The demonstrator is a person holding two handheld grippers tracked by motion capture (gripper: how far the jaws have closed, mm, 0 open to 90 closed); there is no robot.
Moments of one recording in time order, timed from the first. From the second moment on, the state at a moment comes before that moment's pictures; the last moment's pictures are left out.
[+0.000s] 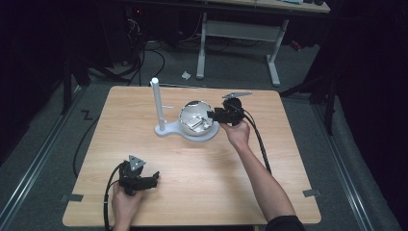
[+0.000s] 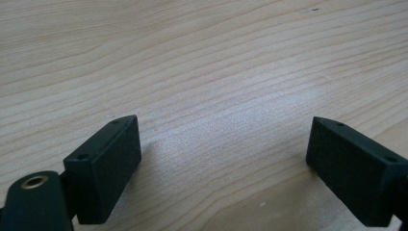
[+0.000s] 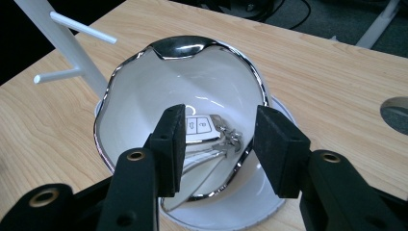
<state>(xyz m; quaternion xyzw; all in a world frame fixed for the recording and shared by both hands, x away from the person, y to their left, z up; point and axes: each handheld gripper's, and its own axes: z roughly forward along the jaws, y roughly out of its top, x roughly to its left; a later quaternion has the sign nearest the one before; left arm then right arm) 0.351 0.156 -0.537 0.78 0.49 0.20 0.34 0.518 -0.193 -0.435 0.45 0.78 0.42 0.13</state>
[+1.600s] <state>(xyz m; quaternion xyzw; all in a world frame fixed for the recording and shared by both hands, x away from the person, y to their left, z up) 0.351 0.155 -0.537 0.78 0.48 0.20 0.34 0.450 -0.276 -0.420 0.48 0.73 0.45 0.16</state>
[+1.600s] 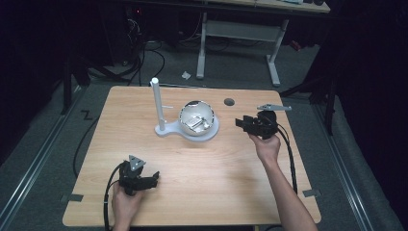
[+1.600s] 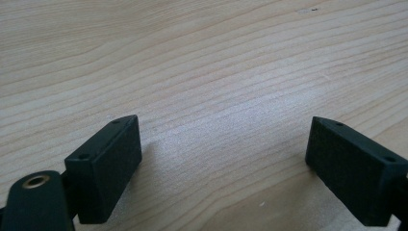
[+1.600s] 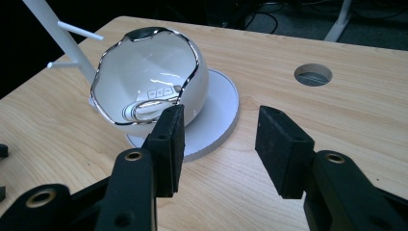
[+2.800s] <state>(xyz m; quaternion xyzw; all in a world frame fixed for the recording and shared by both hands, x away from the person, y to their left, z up) 0.351 0.156 -0.537 0.78 0.48 0.20 0.34 0.392 -0.295 -0.422 0.47 0.74 0.45 0.17</state>
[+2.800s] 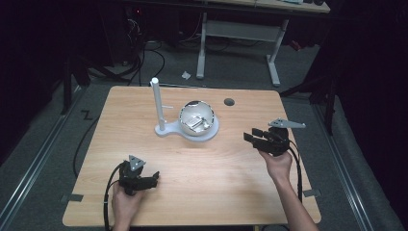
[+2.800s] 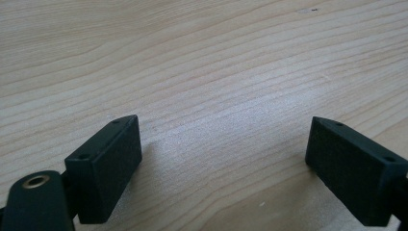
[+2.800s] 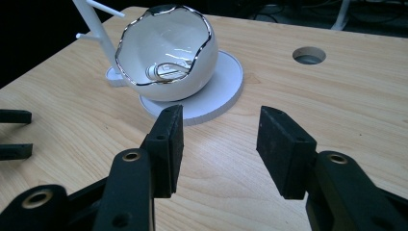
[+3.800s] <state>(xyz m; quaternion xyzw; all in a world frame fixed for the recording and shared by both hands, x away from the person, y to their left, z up) 0.351 0.156 -0.537 0.78 0.48 0.20 0.34 0.354 -0.295 -0.463 0.48 0.73 0.45 0.19</state>
